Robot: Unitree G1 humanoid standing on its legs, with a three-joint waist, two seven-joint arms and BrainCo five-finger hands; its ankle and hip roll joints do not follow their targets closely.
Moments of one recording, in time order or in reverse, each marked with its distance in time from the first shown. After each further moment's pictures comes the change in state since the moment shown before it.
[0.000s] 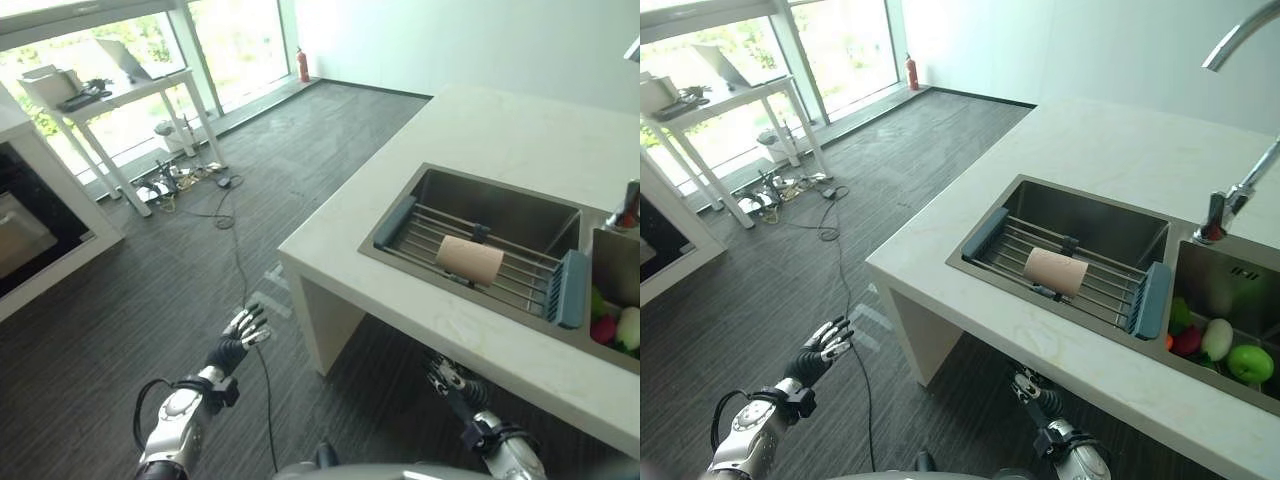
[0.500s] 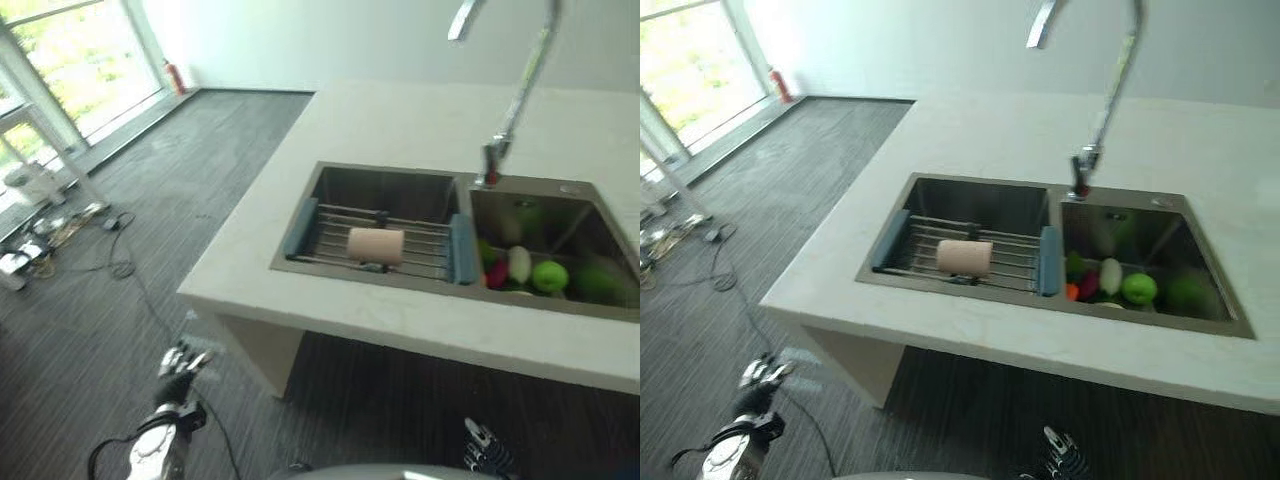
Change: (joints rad) left arm 0.067 -0.050 0.276 0.121 -0.177 -0.180 0.412; right arm -0.087 -0.048 -0.205 0.679 -0.025 -0.001 -0.082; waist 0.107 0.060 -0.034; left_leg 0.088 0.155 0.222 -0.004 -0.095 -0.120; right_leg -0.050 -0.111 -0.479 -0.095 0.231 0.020
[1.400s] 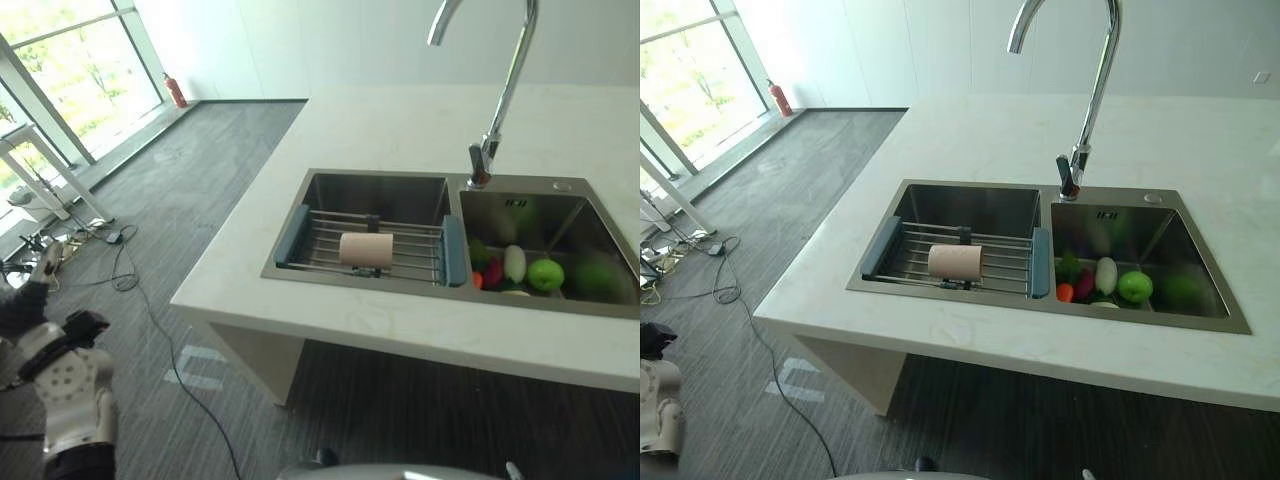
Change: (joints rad) left arm -0.102 0.220 0.196 -0.463 0.398 -0.152 0.413; right arm 0.085 0.047 -0.096 0.057 0.103 0.012 -0.012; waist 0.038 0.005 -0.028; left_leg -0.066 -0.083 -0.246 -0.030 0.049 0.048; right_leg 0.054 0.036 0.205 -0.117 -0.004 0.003
